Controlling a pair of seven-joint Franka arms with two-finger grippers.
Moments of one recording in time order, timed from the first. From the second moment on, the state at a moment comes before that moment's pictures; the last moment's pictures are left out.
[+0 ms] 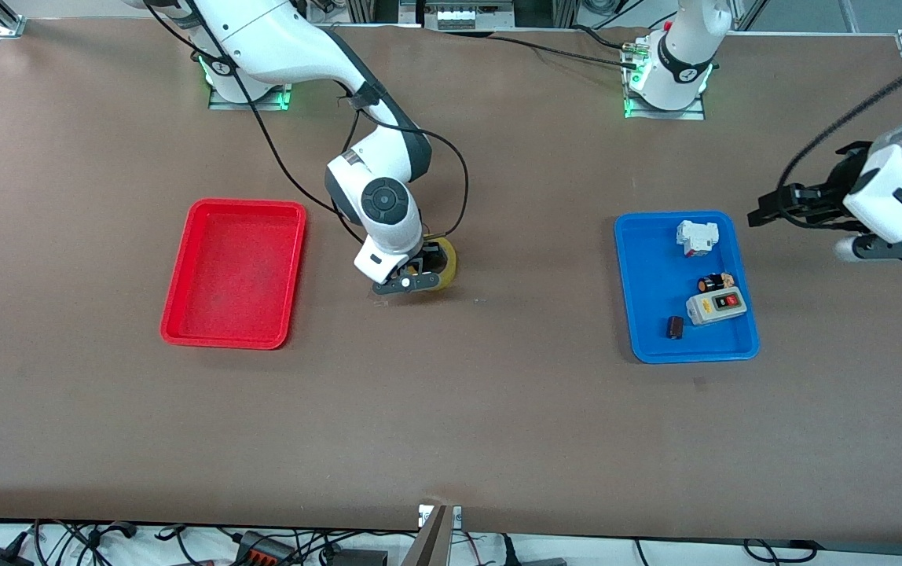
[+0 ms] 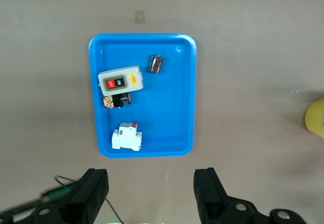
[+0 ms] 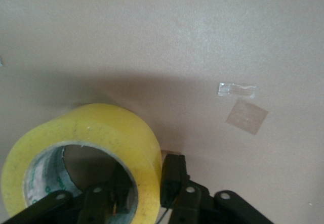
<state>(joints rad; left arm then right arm) -0.03 0.11 -0.02 -1.55 -0.08 1.52 -0.10 0.68 0.69 0.02 -1.68 0.03 2.32 0.52</state>
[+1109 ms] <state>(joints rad) -0.01 0.09 -0.05 -1.54 -0.05 1.51 -0.10 0.26 0.21 -0.01 -2.01 0.02 2.10 0.30</state>
